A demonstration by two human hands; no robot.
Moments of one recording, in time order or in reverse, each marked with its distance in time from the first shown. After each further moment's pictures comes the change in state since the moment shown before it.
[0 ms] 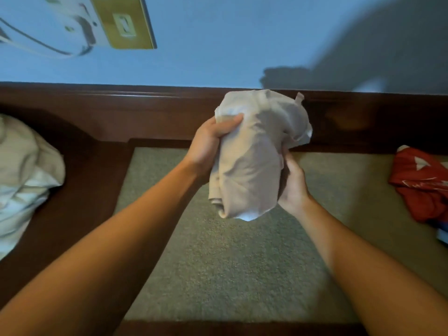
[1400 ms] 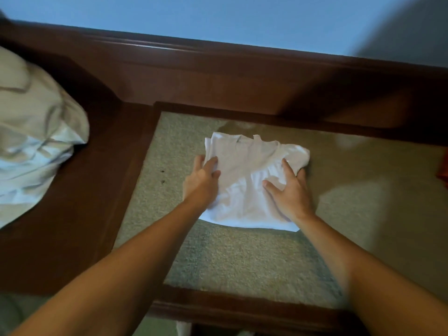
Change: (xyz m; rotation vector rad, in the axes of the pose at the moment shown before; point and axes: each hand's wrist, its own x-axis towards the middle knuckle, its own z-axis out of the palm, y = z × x) left_hand -0.049 -0.135 -0.173 1.457 0.413 -0.109; right_hand -0.015 0.113 -0.002 -1.478 0.262 -0.052
